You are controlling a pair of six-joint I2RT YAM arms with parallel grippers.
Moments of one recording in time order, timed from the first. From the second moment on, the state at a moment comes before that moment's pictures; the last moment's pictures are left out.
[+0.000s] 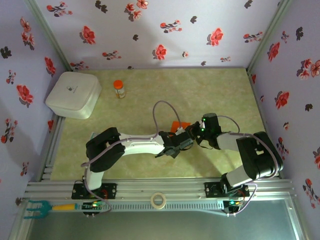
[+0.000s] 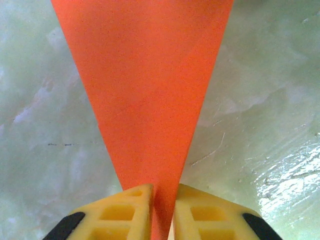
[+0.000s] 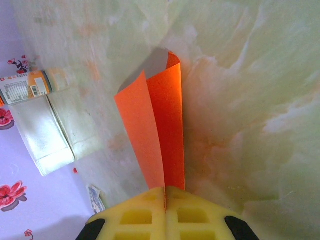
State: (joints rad) left arm -1.23 1.95 1.29 -0.58 -0.41 -0.38; right arm 0.33 1.49 0.44 0.28 -0.52 1.24
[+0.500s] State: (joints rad) left arm -1.20 1.94 1.23 -0.48 -0.34 -0.41; right arm 0.29 1.23 0.54 -0.09 -0.39 1.04
